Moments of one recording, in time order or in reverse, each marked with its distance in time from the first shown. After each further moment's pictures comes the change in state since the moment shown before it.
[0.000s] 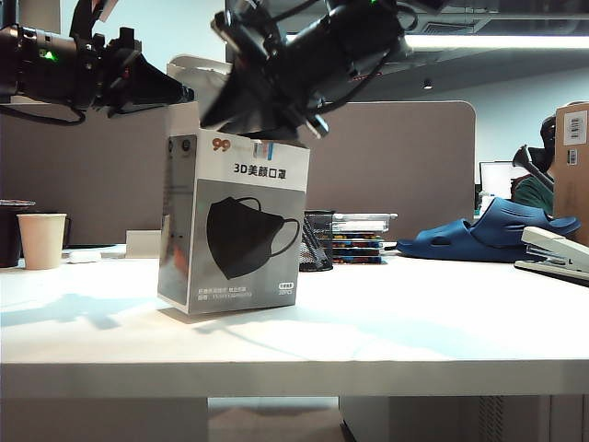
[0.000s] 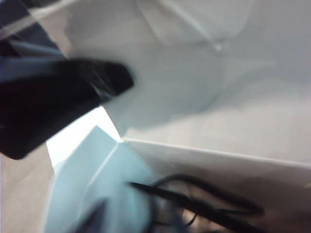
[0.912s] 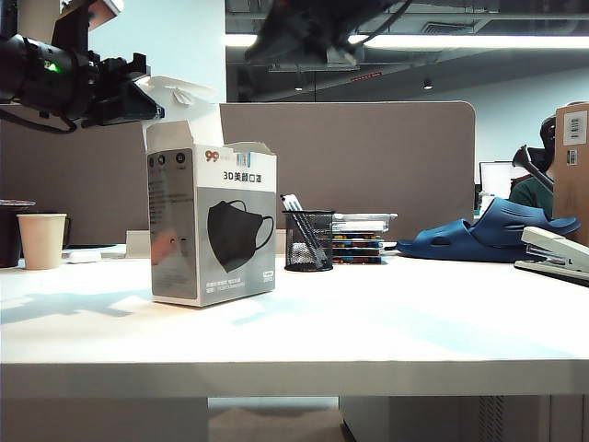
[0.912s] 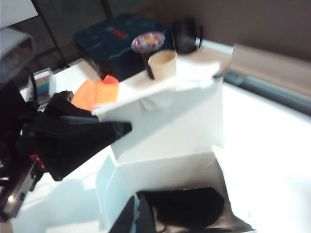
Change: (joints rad) left arm 0.003 0.000 0.000 -0.035 -0.314 0.000; right arm -0.048 -0.138 0.001 0.065 0.112 -0.083
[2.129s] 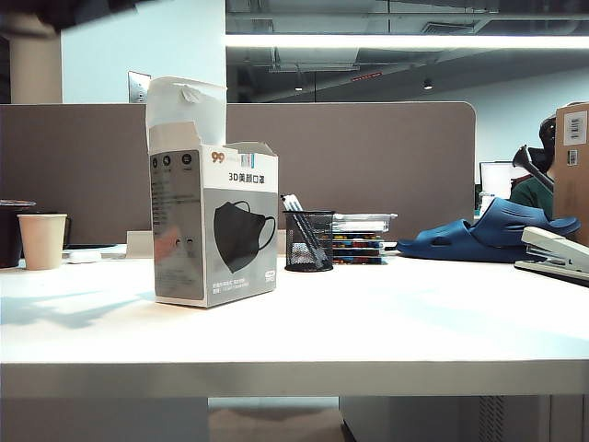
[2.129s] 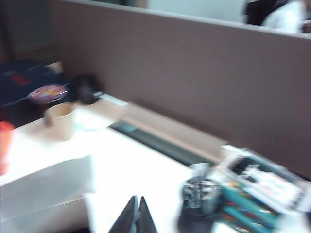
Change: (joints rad) left arm 0.000 -0.202 0.000 0.114 0.068 -0.001; right arm -0.082 -0.189 -0.002 -0.026 0.294 -0.149
